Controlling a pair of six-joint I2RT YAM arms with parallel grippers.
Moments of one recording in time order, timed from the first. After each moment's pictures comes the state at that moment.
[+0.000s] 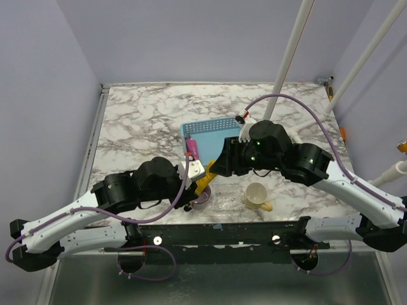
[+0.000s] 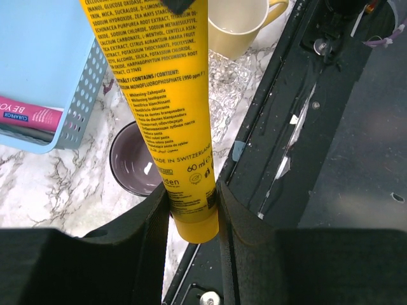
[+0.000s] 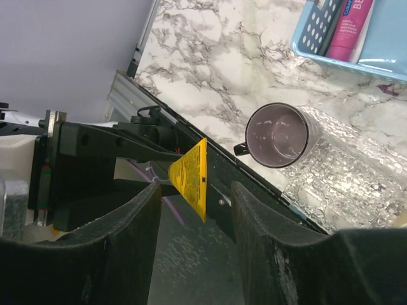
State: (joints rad) left arm -1.13 0.81 1.02 -0.79 0.06 -0.06; right arm 1.04 1.17 1.41 -0.77 -0.03 0.75
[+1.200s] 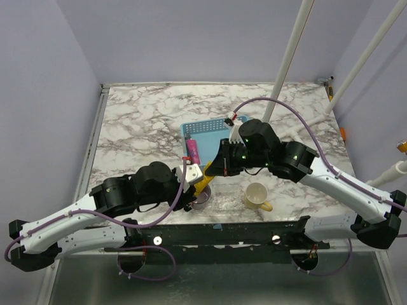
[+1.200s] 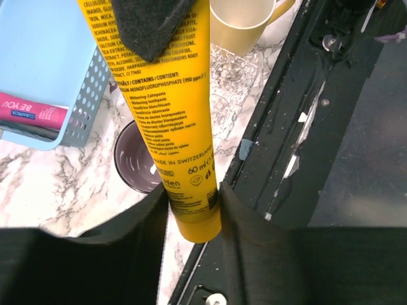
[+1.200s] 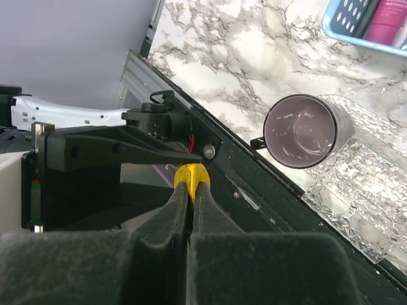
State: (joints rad) left arm -1.16 0.76 0.97 -0.77 0.01 -0.05; right arm 1.01 1.24 1.35 -0.68 -0.19 0.78
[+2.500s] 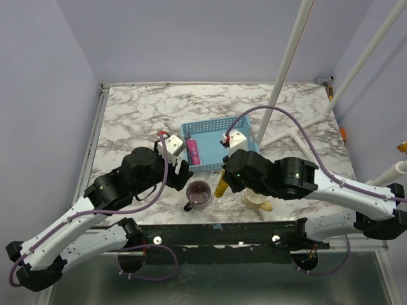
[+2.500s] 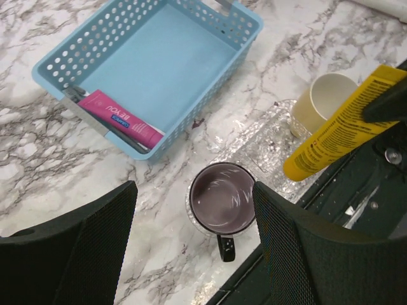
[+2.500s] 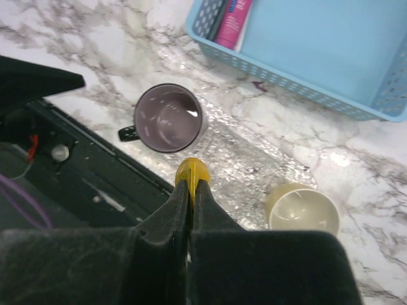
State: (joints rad) left arm -0.92 0.74 0.96 -0.63 -0.08 -0.12; right arm 1.29 1.23 1.42 -0.95 0.42 0.55
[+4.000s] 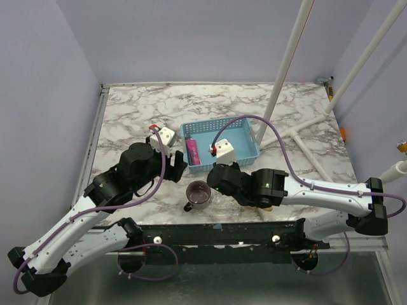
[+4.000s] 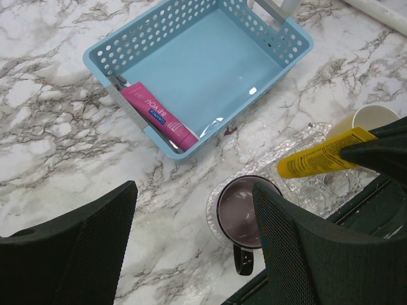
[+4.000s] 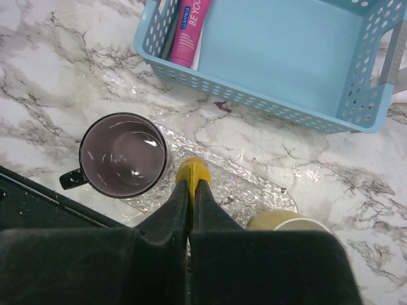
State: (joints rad) left arm -0.80 0.75 0.96 -0.62 -0.15 -0.18; right arm 1.36 1.33 1.25 -0.78 0.71 0.57
